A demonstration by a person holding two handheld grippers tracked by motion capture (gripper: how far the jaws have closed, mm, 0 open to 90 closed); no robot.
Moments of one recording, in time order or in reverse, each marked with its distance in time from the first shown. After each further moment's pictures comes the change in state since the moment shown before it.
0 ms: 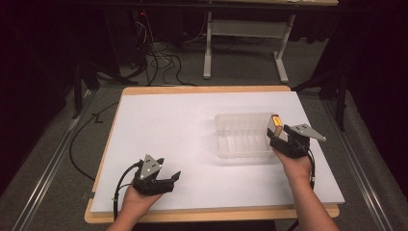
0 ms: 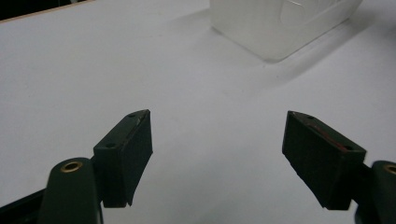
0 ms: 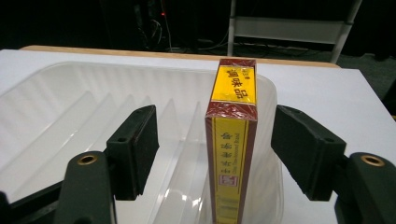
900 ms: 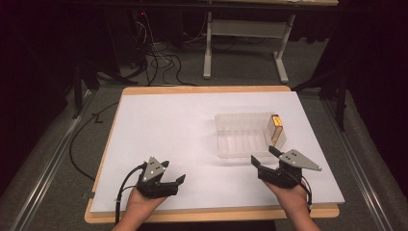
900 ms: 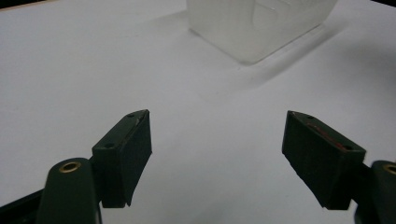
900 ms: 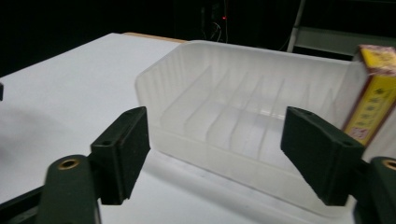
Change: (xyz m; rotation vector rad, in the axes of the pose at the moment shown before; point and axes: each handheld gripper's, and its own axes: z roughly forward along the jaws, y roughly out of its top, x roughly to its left) left arm -0.015 -0.005 -0.001 0.022 -0.048 -0.040; right arm 0.065 -0.026 -0.067 -0.023 0.218 -0.102
